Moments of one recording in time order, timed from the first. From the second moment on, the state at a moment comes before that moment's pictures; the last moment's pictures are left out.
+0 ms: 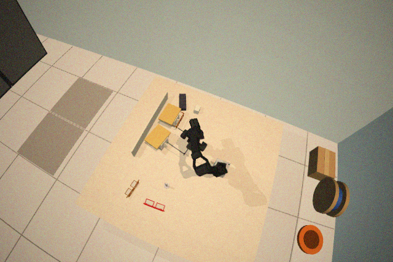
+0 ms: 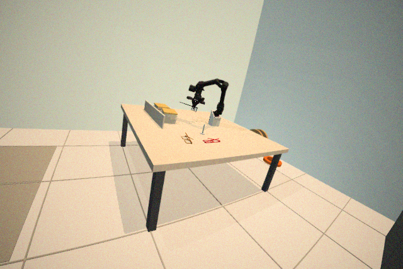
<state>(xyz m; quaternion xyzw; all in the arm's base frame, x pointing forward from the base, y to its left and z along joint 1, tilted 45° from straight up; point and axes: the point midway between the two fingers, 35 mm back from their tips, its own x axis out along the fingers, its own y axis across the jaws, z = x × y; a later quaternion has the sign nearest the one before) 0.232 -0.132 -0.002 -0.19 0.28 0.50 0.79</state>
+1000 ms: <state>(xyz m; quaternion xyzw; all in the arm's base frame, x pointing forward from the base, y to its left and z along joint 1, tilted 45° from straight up) 0.255 -0.071 0.005 -0.17 0.35 0.55 0.74</state>
